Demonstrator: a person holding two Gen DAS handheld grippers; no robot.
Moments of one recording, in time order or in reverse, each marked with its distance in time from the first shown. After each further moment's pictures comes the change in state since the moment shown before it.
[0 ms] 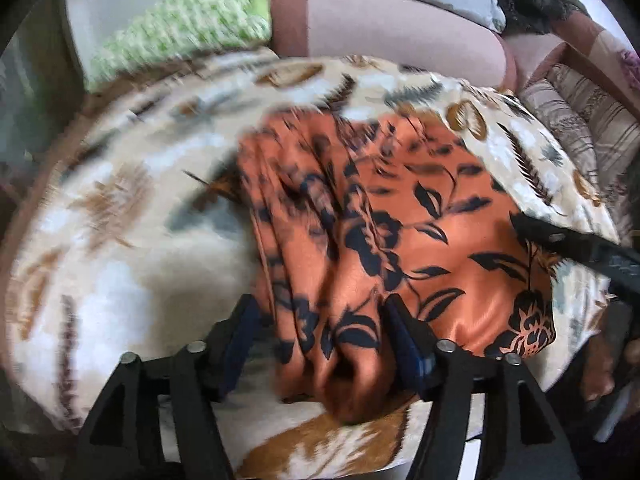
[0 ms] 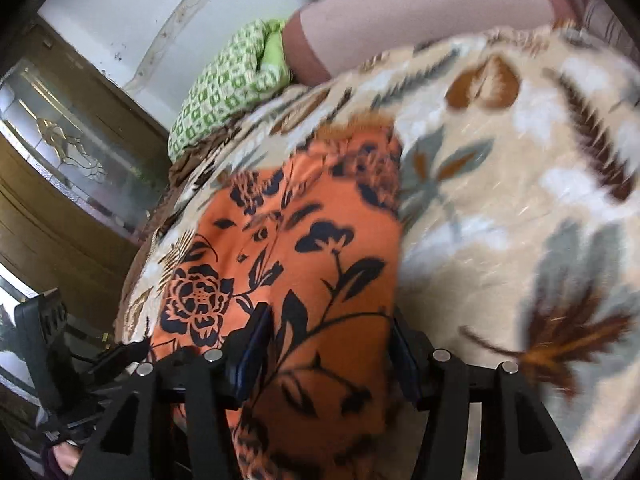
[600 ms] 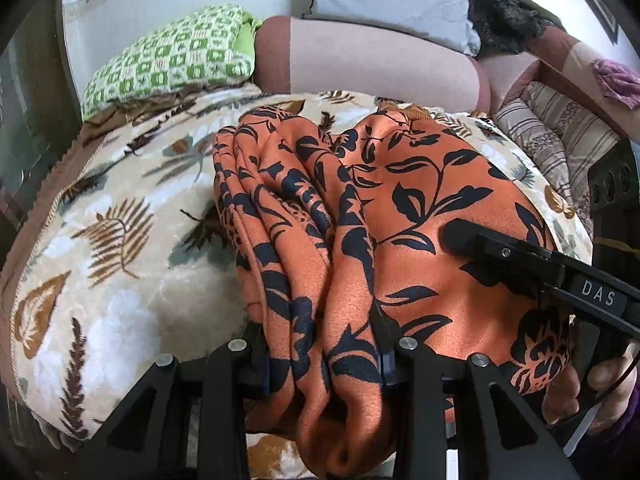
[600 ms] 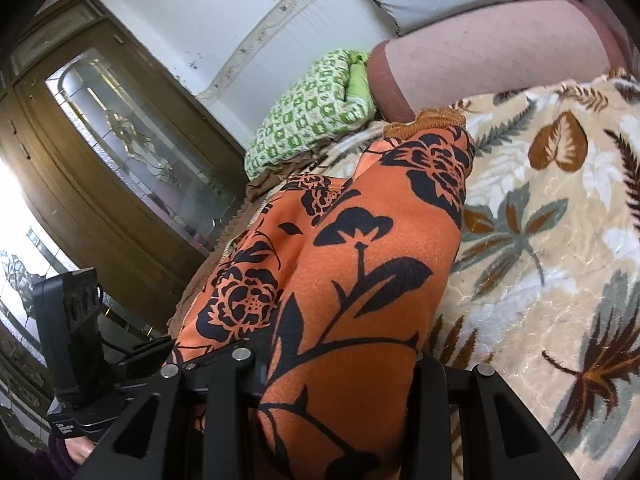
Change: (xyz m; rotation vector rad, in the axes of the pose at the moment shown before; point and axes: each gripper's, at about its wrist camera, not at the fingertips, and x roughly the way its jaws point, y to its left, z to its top) left arm -0.019 -0.006 0.009 0.005 -0.060 -0.106; right arm 0.005 0.051 -0.002 -0.065 -0.063 0.238
